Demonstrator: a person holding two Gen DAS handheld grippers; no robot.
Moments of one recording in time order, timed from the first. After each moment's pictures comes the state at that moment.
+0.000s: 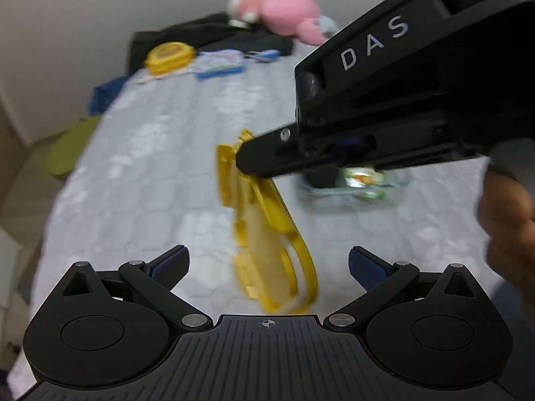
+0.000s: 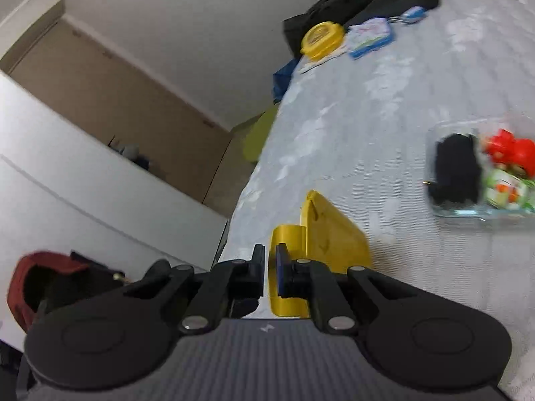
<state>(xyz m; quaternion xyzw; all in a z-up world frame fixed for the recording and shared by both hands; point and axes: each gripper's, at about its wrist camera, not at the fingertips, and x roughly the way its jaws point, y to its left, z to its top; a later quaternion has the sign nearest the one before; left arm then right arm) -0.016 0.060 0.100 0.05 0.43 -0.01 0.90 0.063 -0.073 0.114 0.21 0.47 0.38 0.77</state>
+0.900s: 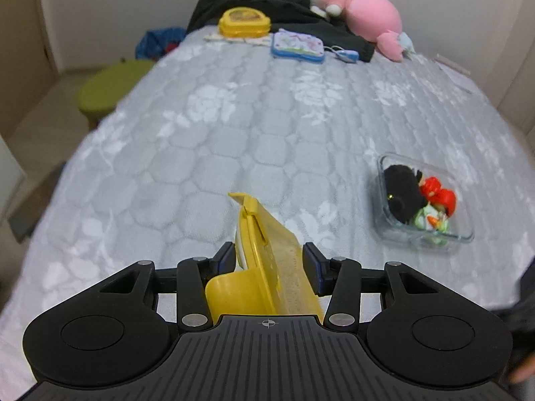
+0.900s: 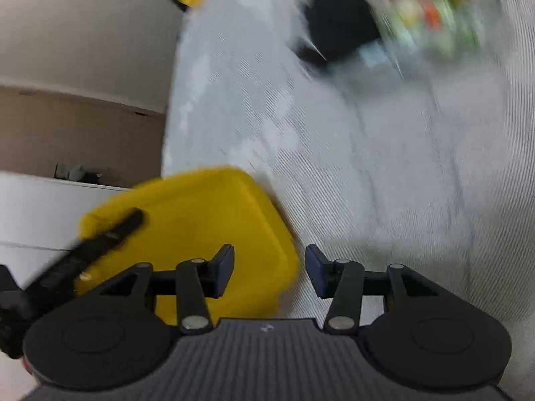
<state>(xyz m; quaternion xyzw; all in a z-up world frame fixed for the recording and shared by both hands) 0.031 0.166 0.076 -0.10 0.46 0.04 0.88 0.076 -0.108 -0.058 0.33 0.63 0.25 0.66</state>
